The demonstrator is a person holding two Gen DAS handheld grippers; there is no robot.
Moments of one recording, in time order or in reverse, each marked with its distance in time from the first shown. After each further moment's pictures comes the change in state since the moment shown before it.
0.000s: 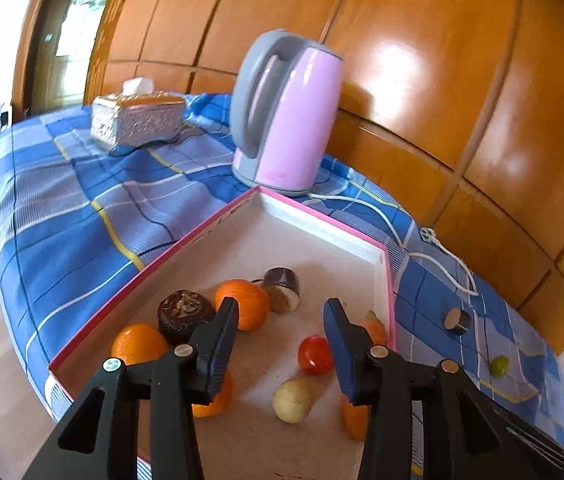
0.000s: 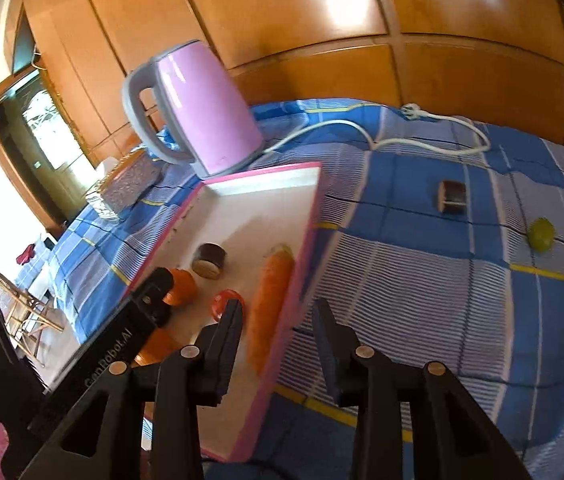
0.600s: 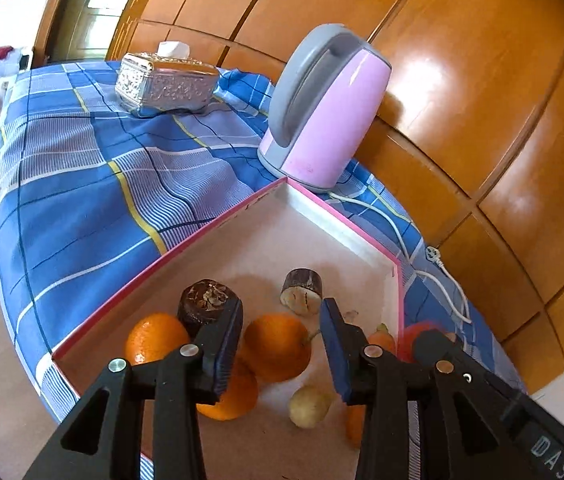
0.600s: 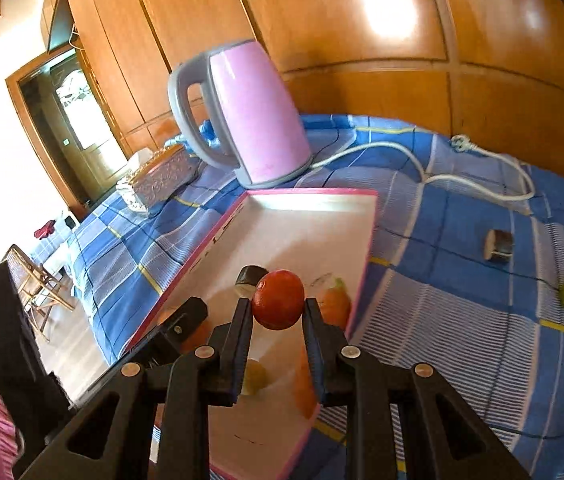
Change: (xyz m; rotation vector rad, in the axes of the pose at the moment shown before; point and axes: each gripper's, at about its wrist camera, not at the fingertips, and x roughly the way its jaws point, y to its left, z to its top) left arm 0.007 0.031 0.005 -0.196 0.054 -0.009; right arm 0.018 0.040 0.024 -0.115 0.000 0.105
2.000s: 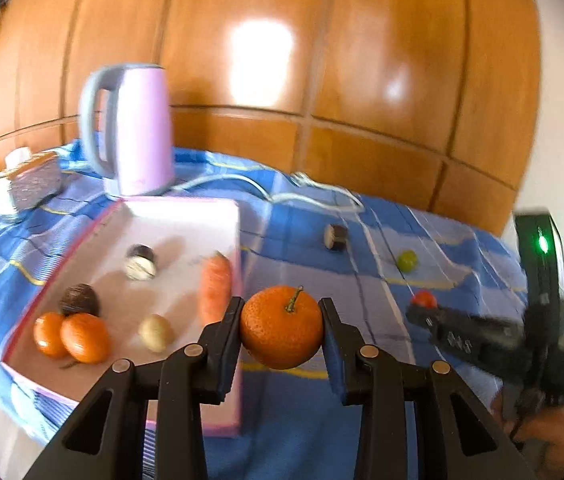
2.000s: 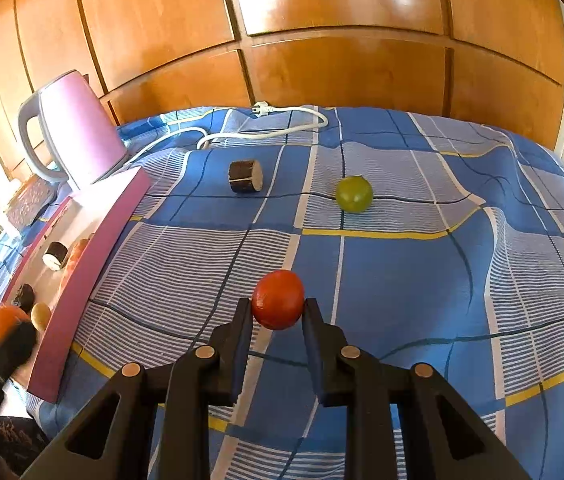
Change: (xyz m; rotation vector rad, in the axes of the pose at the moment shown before) left arm -0.058 -0.089 -0.074 0.559 -0.017 -0.240; right arm -0.074 -0.148 -0.077 0.194 -0.045 -0.397
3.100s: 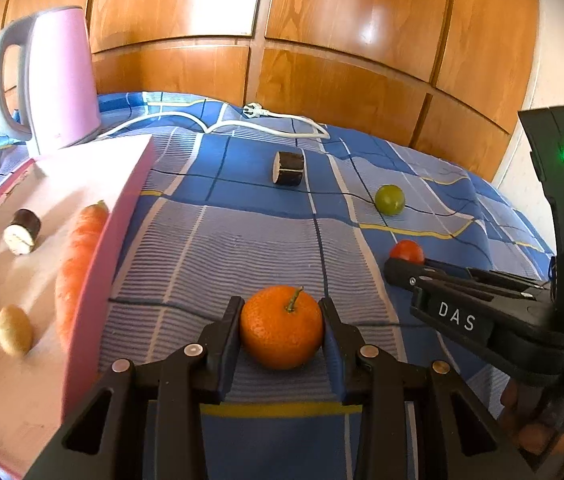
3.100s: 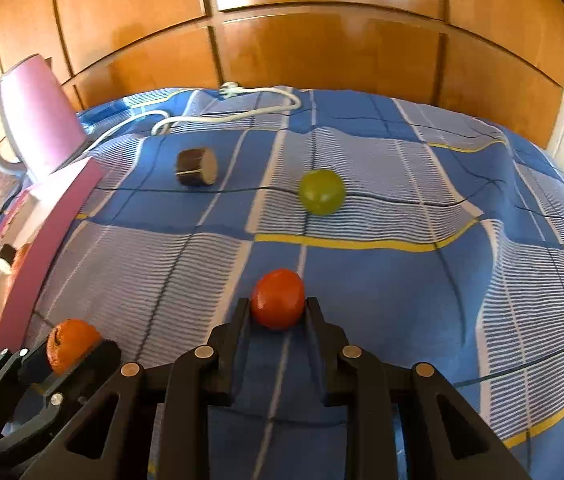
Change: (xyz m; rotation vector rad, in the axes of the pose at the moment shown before) left arm 0.096 -0.058 -0.022 0.092 0.227 -0.106; right arm 0.034 -0.015 0.015 -0.003 0.073 -0.071
